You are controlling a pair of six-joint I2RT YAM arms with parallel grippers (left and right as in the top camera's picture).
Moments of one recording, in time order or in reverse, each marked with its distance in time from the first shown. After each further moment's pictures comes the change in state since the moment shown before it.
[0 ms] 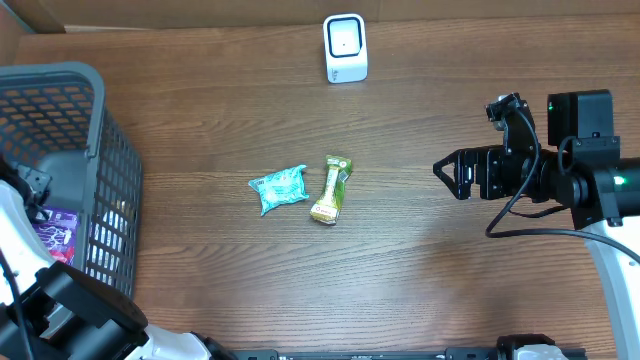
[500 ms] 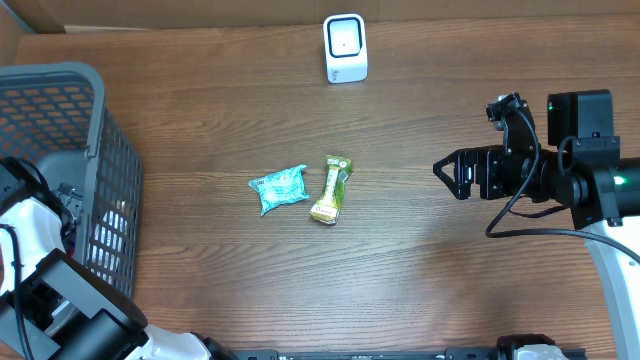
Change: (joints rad) left arm 0.000 0.002 -0.354 0.309 -0.004 -0.001; right arm 0.000 0.000 0.000 0.000 0.000 0.000
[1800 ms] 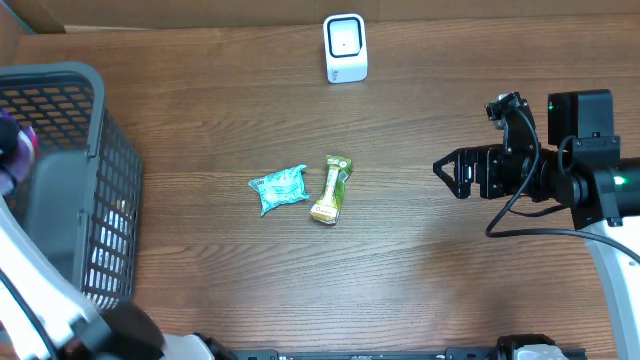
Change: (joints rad) left arm -0.094 -0.145 0.744 -0.460 0.221 0.060; right arm 0.000 0.000 0.000 0.010 -0.004 0.000
